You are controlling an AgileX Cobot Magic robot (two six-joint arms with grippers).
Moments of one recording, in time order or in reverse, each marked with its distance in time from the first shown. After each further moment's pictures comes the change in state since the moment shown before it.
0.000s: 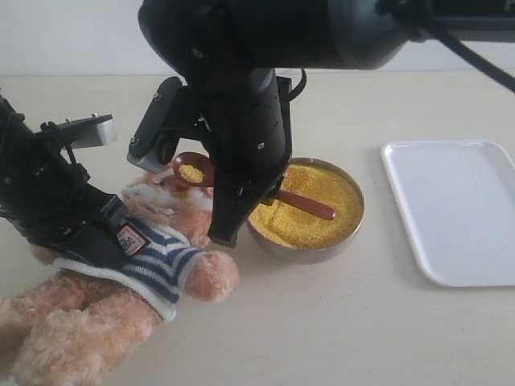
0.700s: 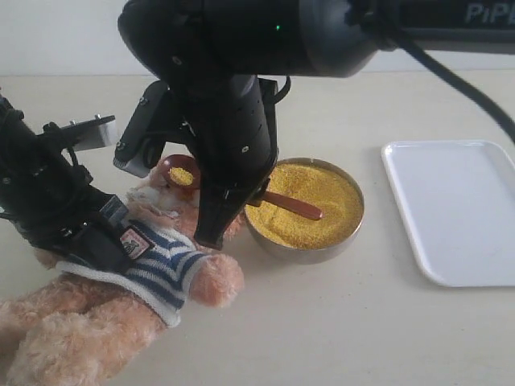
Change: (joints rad) left arm 0.000 0.000 0.000 -0.035 0.034 0.033; right arm 0.018 0.038 -0.045 -0.002 0.004 0.000
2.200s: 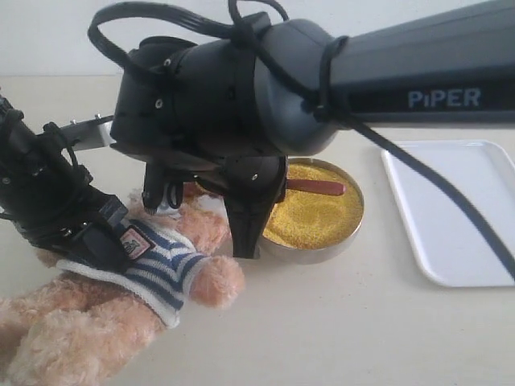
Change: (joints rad) left arm 0.000 0.000 0.000 -0.002 0.000 0.007; right arm 0.081 0.038 0.105 -0.339 -0.002 0.078
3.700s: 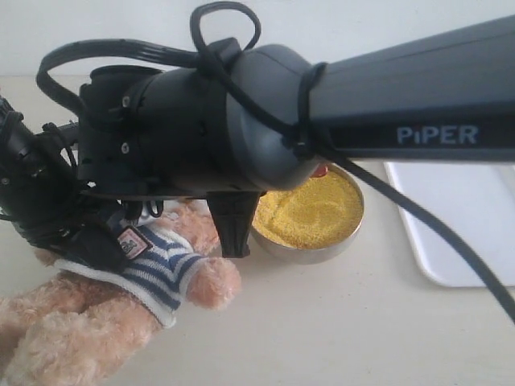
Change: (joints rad) left arm 0.000 0.000 0.000 0.019 -0.010 0.000; right arm 0.071 0.000 0.006 -0.144 -0.002 0.047
